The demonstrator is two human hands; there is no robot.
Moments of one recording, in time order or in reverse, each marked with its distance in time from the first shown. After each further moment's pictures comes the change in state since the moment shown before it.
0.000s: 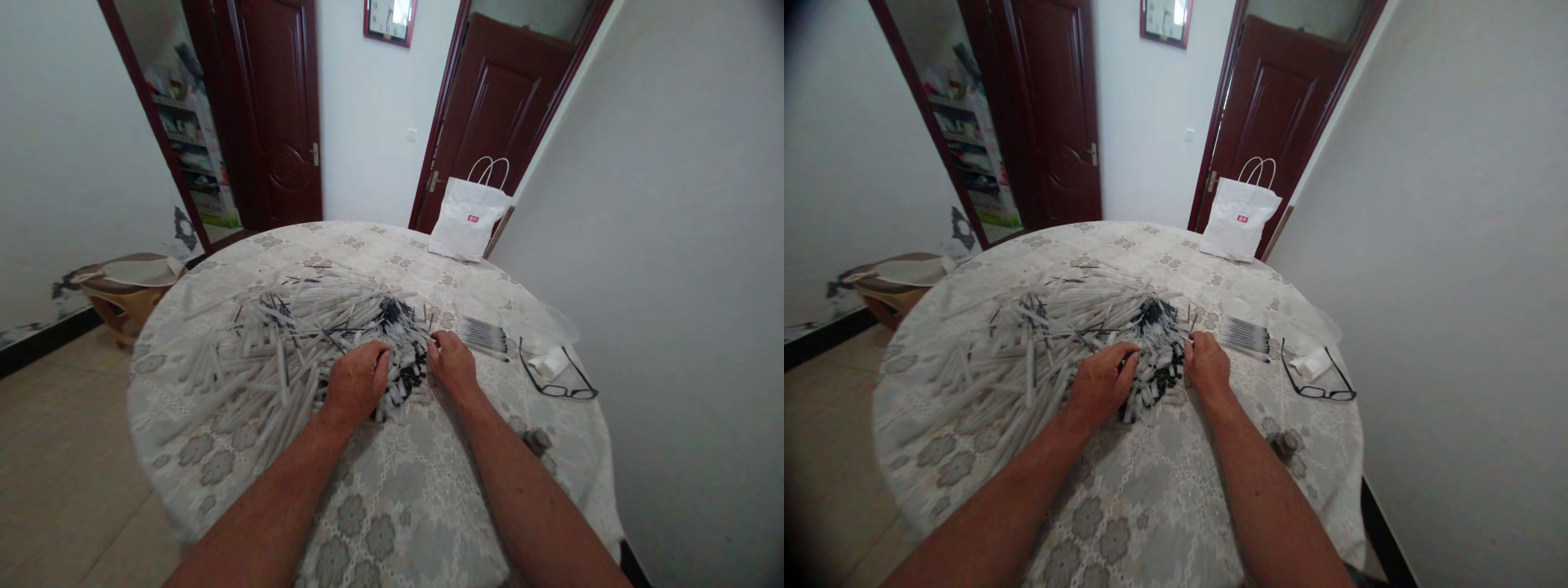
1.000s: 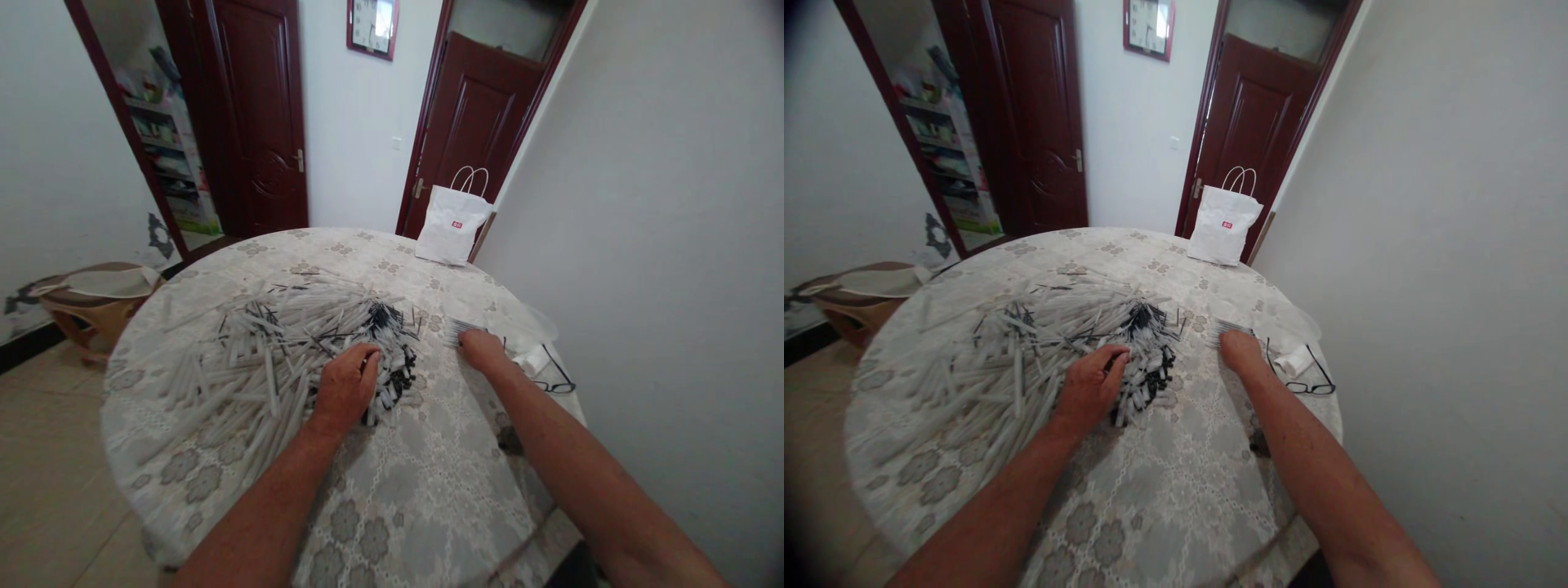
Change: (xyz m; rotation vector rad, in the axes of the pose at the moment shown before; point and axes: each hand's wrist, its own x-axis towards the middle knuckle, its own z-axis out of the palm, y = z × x) left_hand 0.004 0.005 -0.007 -0.151 0.119 0.011; right_hand 0.045 0.086 -0.044 -0.443 -0.417 0.020
